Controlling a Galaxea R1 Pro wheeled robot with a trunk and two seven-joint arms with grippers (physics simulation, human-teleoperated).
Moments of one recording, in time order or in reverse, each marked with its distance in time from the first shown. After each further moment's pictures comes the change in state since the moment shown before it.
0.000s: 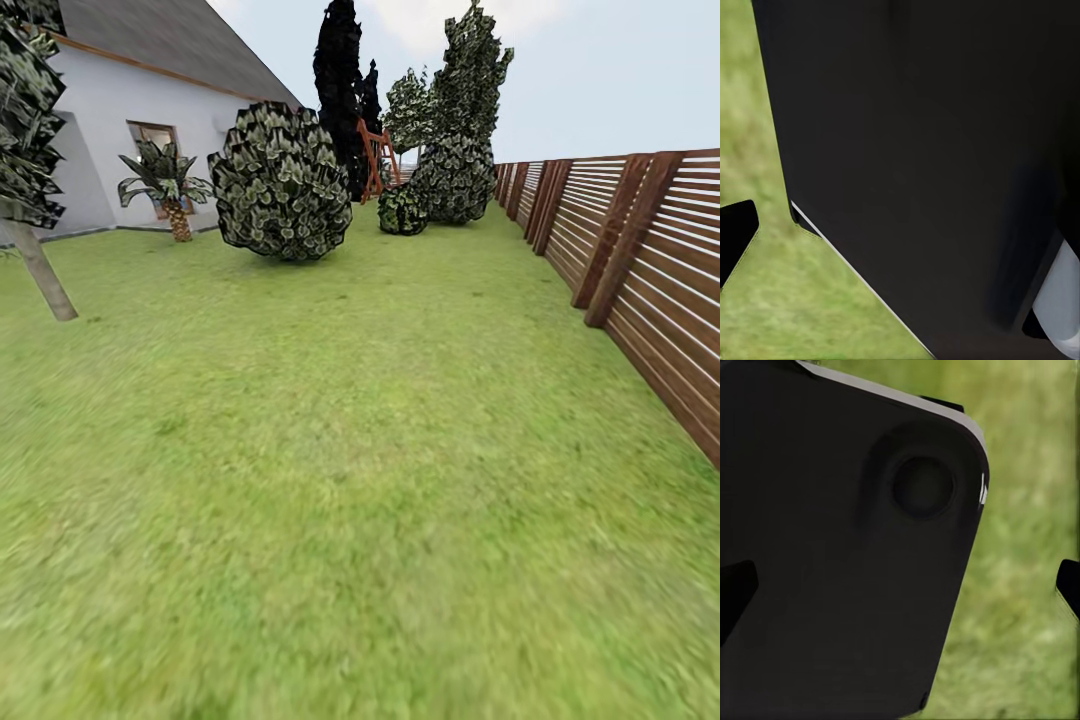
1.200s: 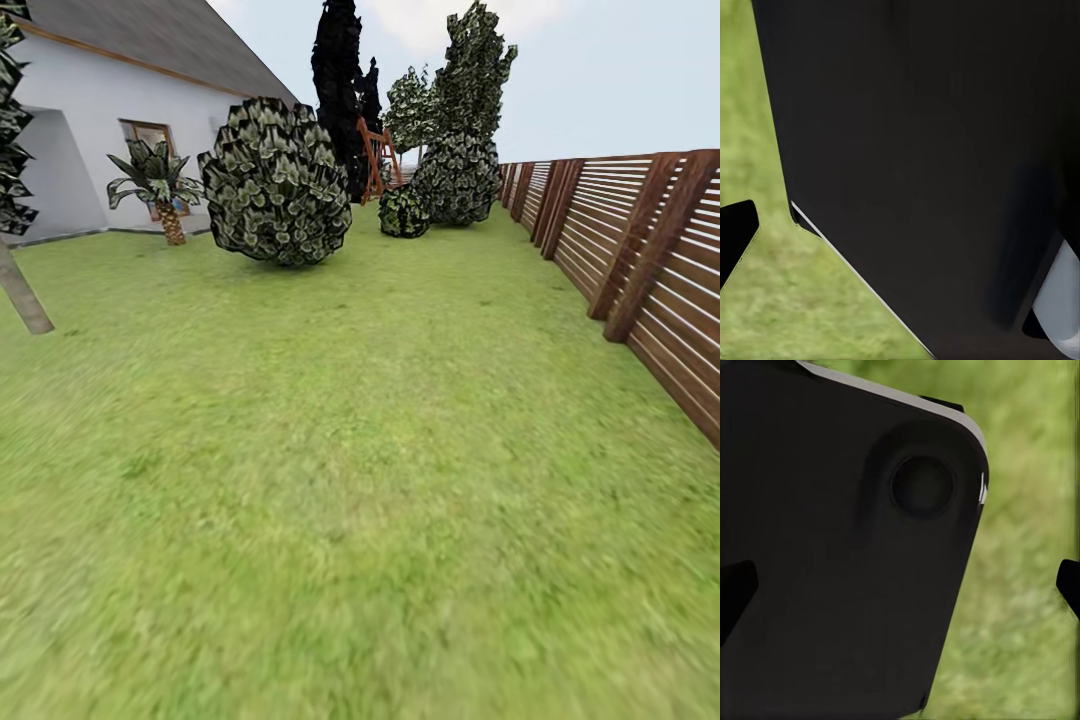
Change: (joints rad) left arm 0.000 0.000 0.000 0.000 0.000 0.000 0.000; right arm 0.000 0.000 0.000 0.000 -0.001 0.000 0.000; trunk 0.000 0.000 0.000
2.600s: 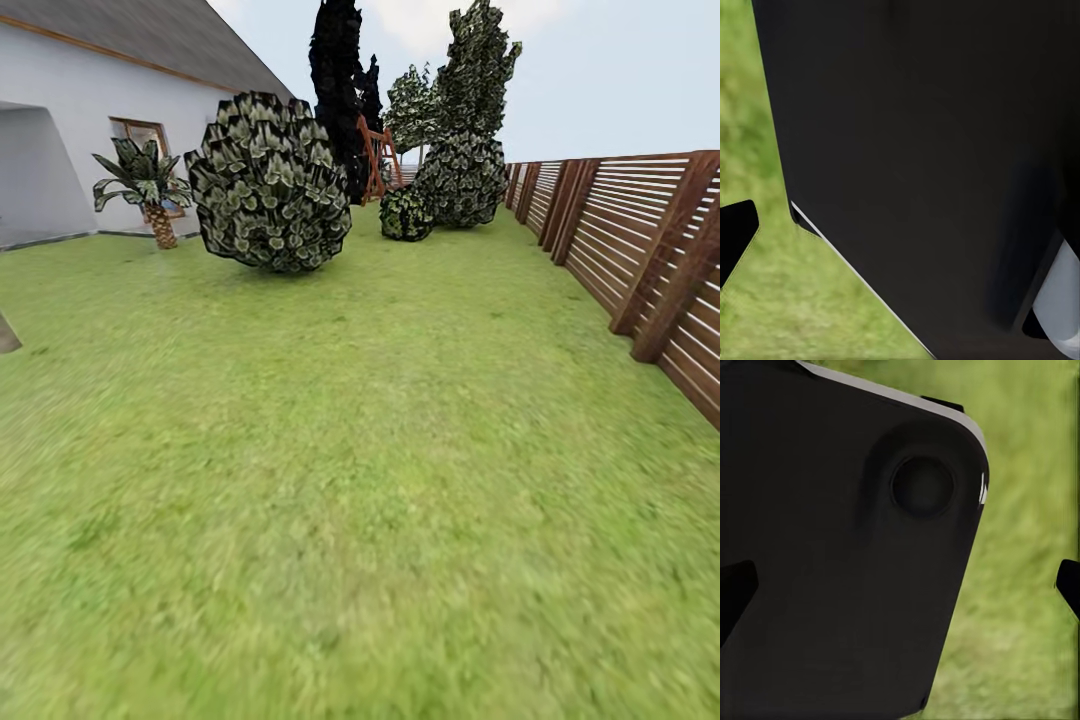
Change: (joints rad) left arm 0.000 0.000 0.000 0.000 0.000 0.000 0.000; right arm 0.000 0.000 0.000 0.000 -0.001 0.000 0.000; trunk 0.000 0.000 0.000
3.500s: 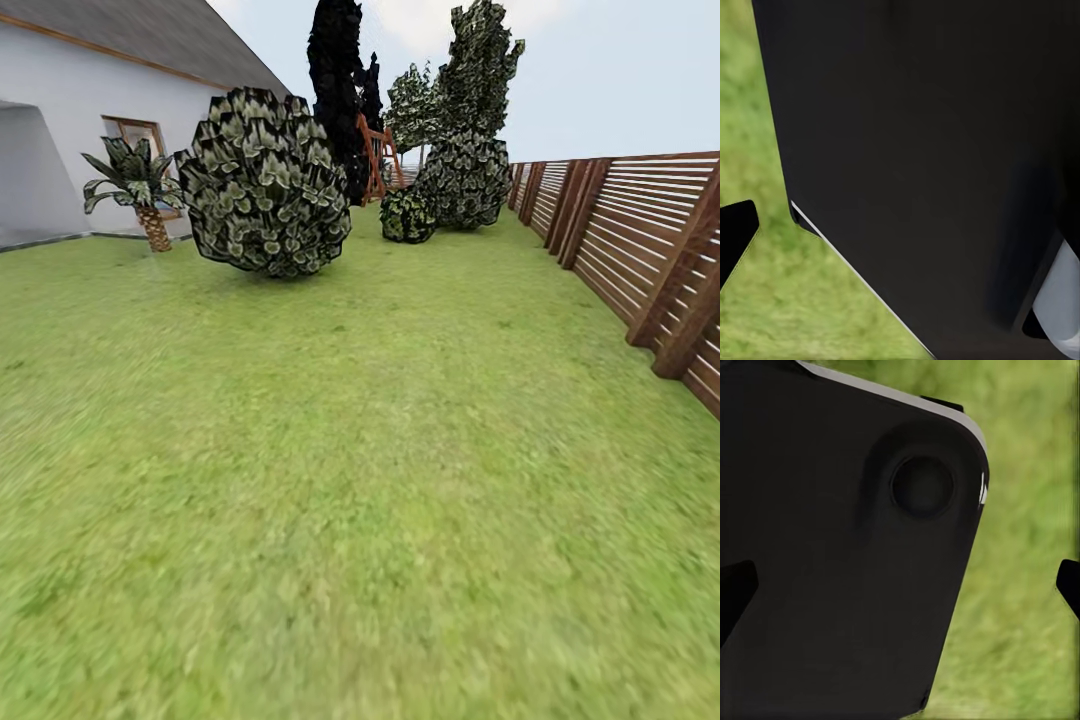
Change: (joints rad) left arm 0.000 0.000 0.000 0.000 0.000 0.000 0.000; right arm 0.000 0.000 0.000 0.000 0.000 0.000 0.000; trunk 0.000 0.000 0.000
